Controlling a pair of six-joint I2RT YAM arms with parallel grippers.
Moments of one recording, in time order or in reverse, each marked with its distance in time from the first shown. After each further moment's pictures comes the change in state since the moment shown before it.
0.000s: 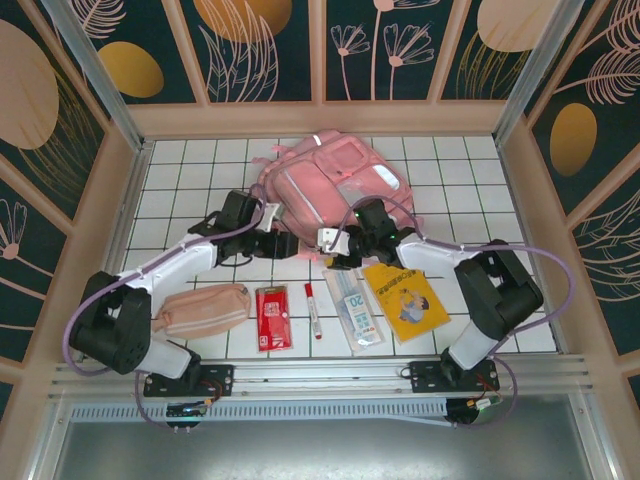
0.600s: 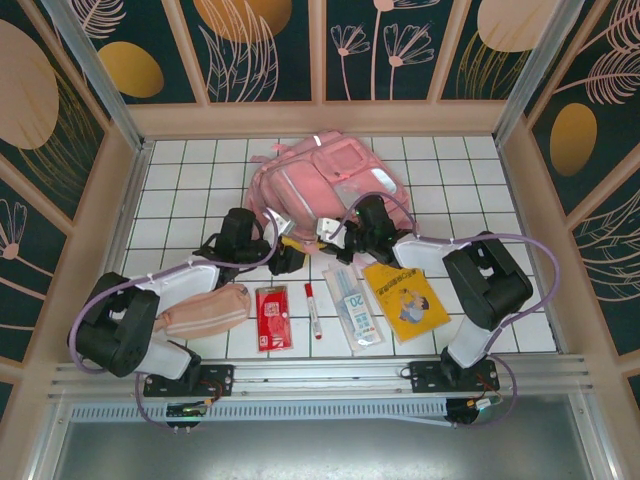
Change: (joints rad) left arm -0.030 0.009 -0.216 0.483 0.106 0.299; right arm -0.019 0.066 -0.007 0.244 -0.151 0.209
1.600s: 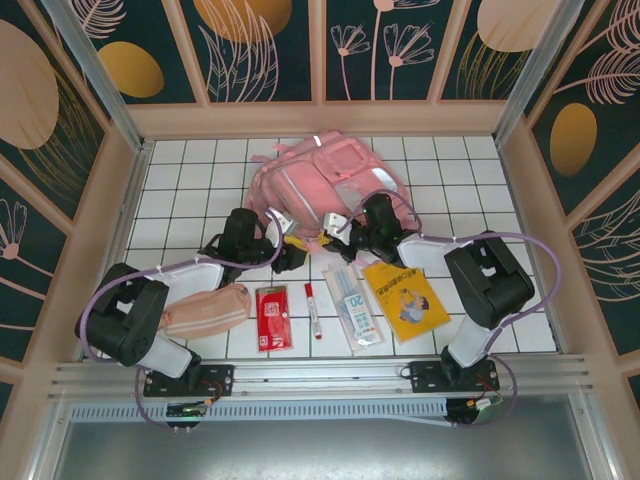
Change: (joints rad) left arm 0.000 0.056 -0.011 0.106 -0.025 0.010; right arm -0.043 0.001 -0.029 0.060 -0.070 0.056
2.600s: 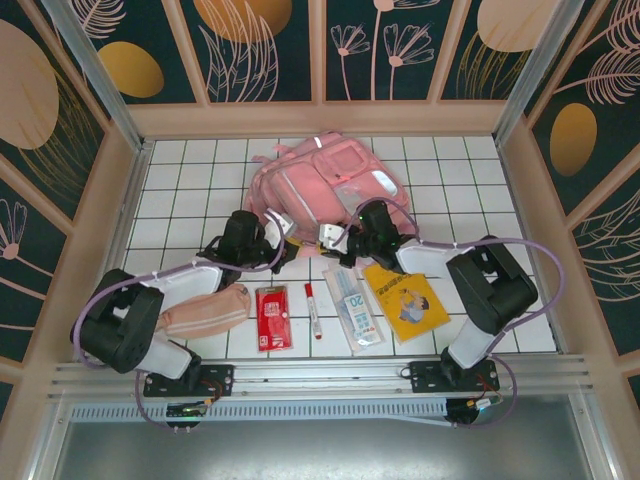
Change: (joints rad) left arm -0.014 -0.057 -0.013 -0.069 -0.190 0.125; right arm 0.040 -0.047 -0.029 -0.066 0.089 -0.159
